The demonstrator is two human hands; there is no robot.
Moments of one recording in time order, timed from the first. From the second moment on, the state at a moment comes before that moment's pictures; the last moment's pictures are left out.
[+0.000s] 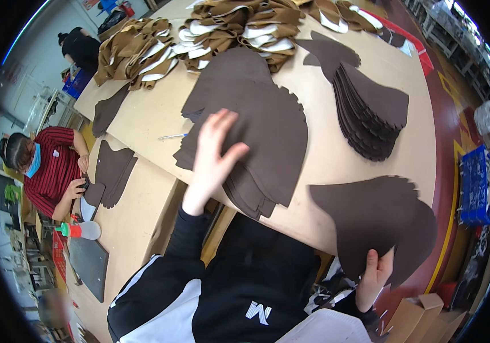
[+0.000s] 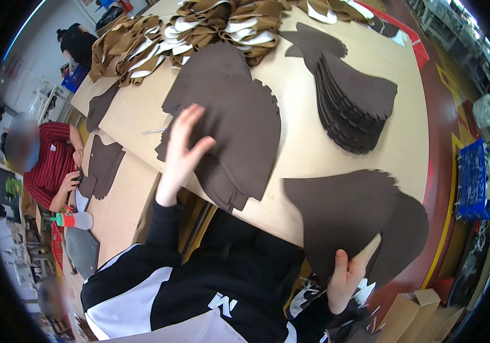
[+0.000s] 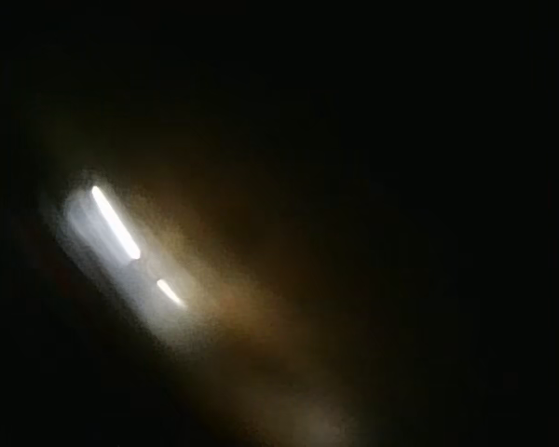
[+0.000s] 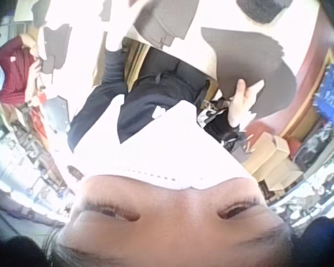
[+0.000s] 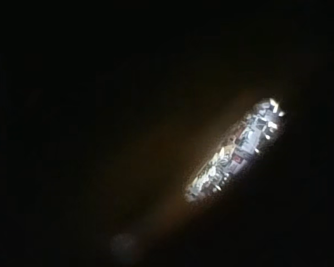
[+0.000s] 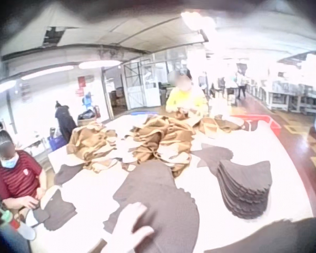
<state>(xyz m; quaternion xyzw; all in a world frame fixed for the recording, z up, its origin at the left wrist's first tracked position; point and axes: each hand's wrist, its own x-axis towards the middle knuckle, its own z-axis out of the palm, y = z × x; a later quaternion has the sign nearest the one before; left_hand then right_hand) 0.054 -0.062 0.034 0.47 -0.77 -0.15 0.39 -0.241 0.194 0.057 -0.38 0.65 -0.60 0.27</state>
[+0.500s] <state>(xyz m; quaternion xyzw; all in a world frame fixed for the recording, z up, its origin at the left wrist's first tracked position) 0.155 -0.140 -0.002 0.58 -0.63 -0.42 0.31 -0.184 0.038 -0.031 -0.61 0.66 -0.33 0.27</state>
